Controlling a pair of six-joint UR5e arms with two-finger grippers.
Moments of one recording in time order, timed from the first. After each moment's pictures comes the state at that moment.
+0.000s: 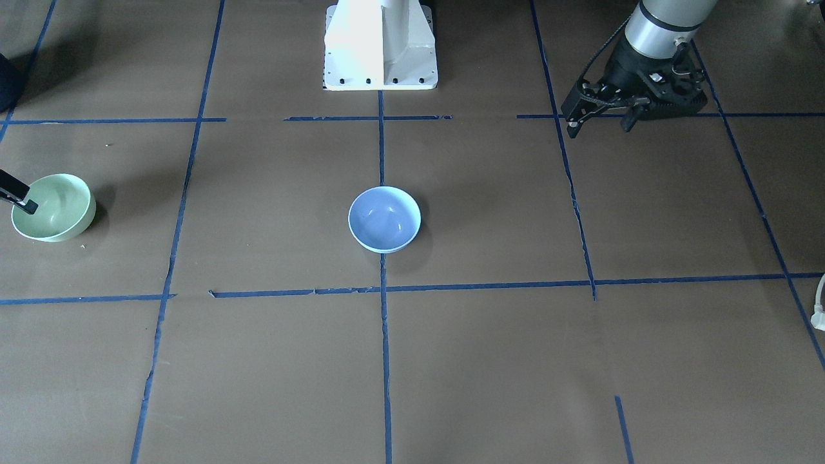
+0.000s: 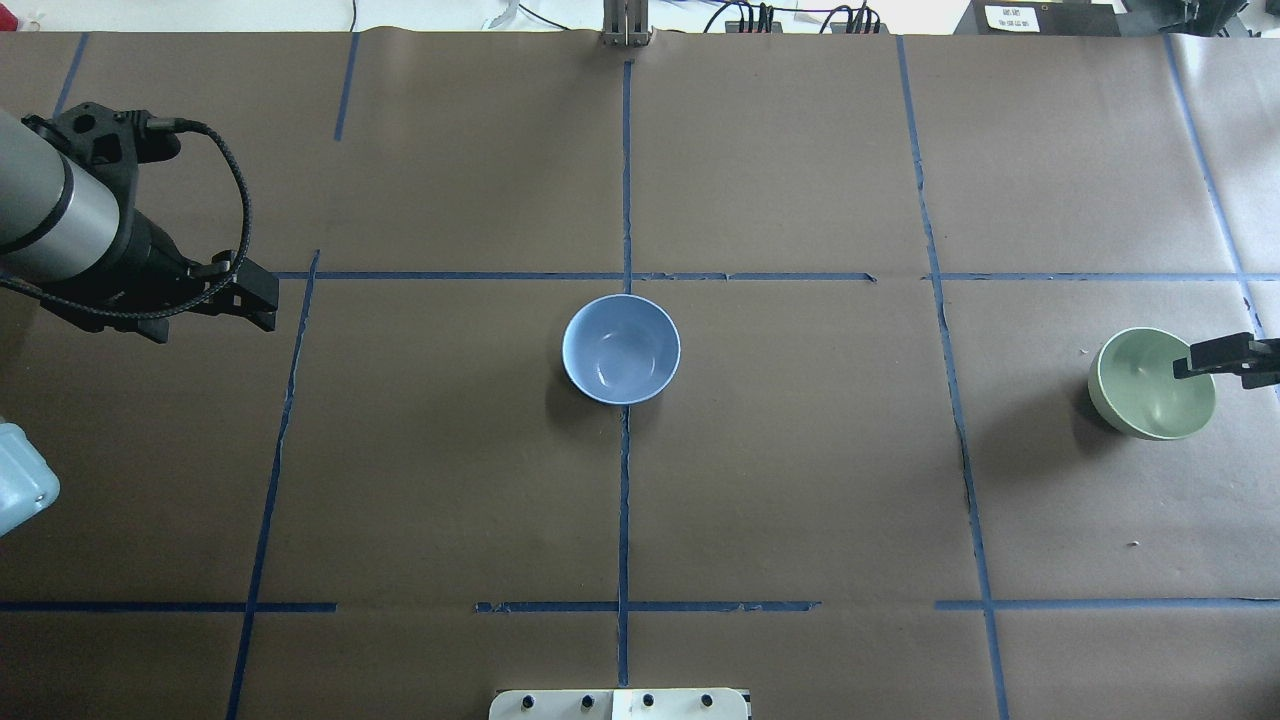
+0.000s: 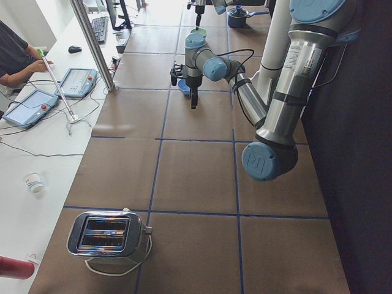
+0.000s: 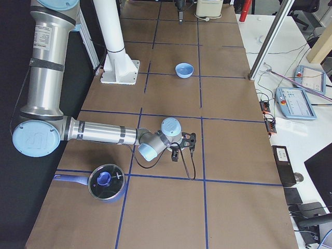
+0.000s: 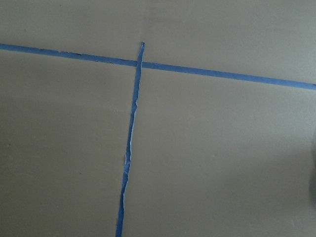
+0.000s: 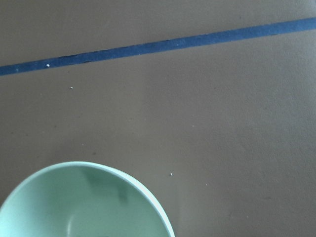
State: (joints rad) left arm -0.86 -1.84 -2.20 -1.33 -2.10 -1.04; right arm 1.12 -1.74 1.52 -0.70 2.28 0.86
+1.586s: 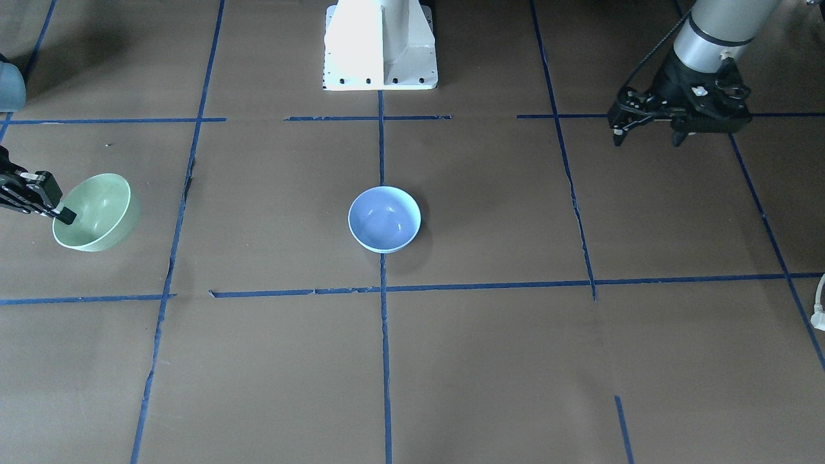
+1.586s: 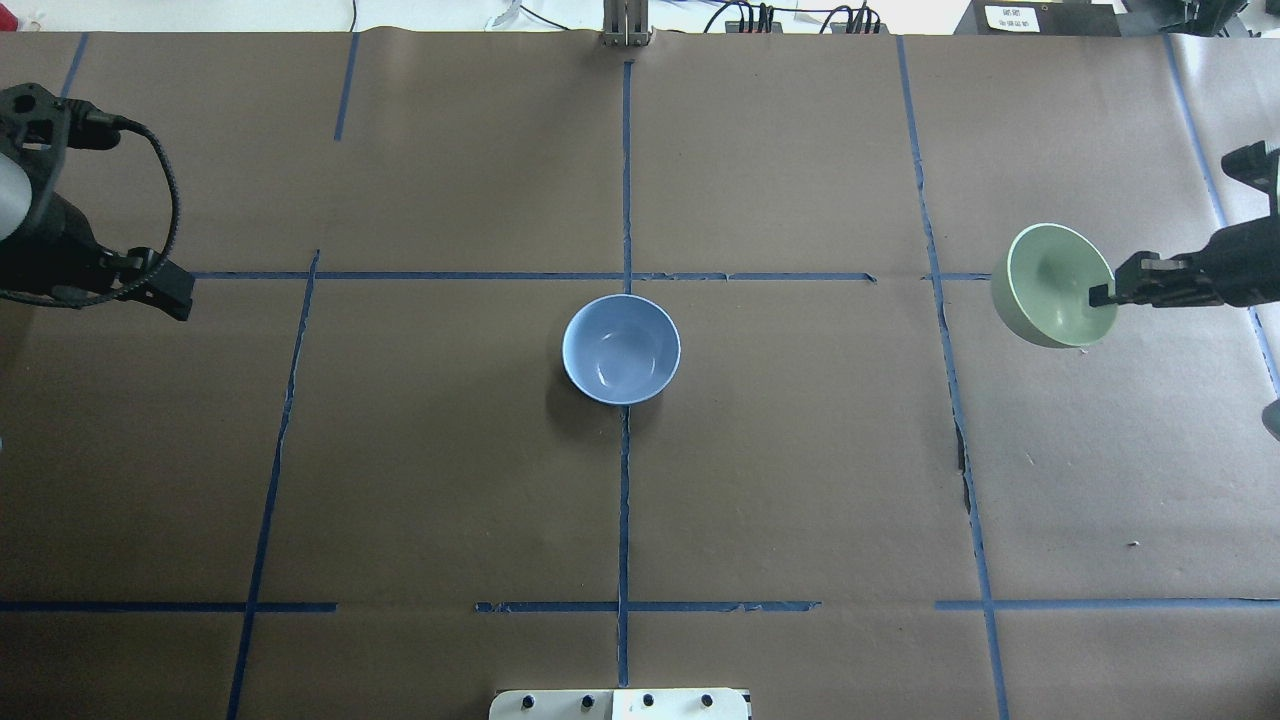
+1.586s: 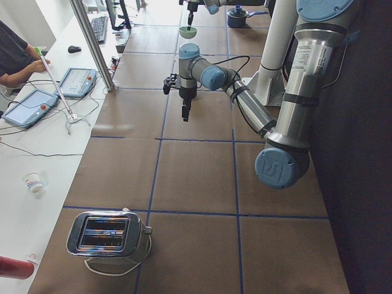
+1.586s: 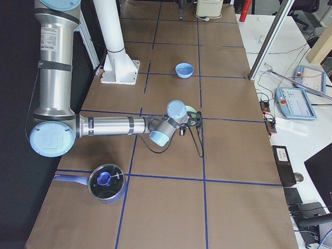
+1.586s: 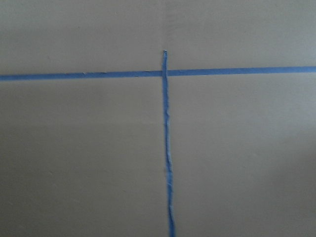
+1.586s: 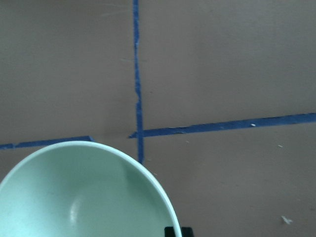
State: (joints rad) left arm -0.99 -1.75 -2.13 -1.34 -2.11 -0.64; right arm 1.10 -1.56 1.64 -0.63 2.36 1.13
